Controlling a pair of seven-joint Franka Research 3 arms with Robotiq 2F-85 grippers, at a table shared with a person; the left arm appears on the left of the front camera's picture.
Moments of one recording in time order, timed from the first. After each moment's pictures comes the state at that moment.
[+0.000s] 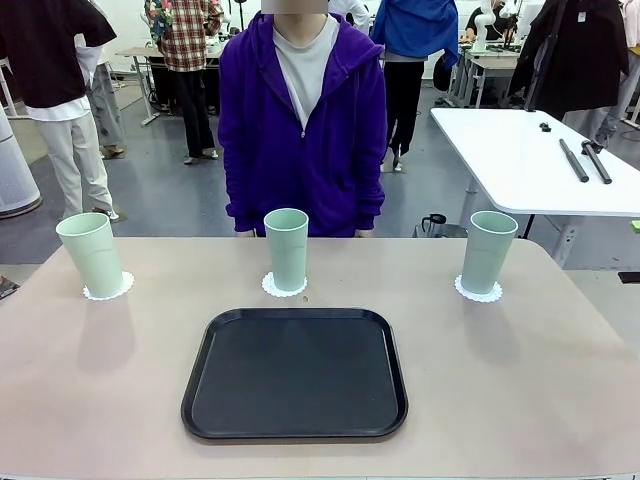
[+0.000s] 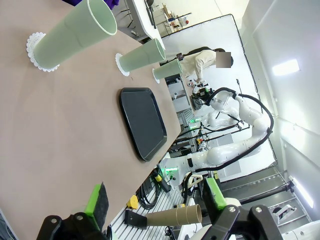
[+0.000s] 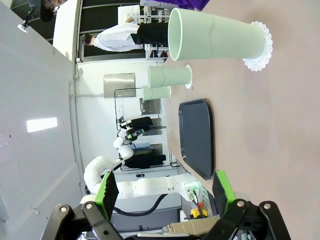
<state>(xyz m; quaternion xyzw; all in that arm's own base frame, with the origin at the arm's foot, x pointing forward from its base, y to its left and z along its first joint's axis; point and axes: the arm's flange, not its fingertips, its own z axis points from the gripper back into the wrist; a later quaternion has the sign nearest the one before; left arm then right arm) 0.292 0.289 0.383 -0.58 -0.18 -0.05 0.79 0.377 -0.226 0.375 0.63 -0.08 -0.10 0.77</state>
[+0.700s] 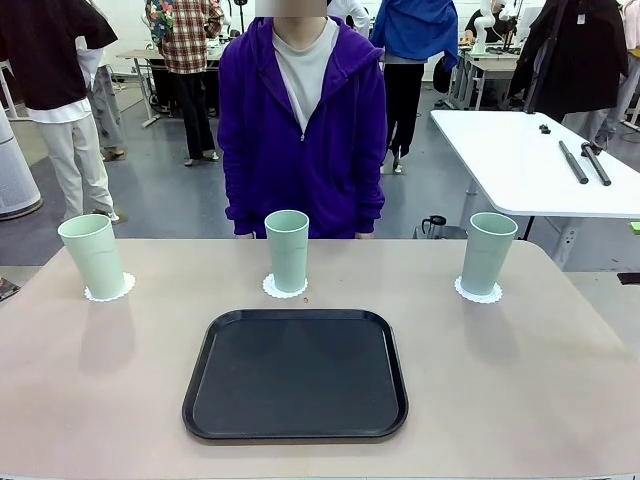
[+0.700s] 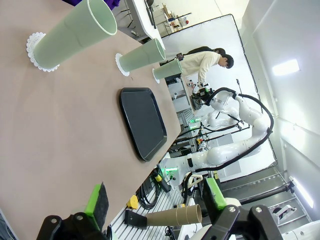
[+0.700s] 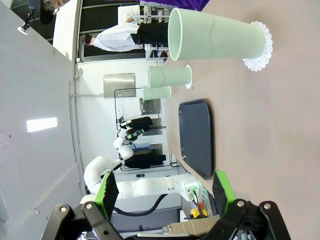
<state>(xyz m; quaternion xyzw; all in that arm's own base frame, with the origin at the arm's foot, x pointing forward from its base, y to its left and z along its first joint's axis) 0.292 0.289 0.383 -0.58 -0.18 -0.05 0.79 0.377 -0.226 0.375 0.63 -0.08 -0.10 0.77</state>
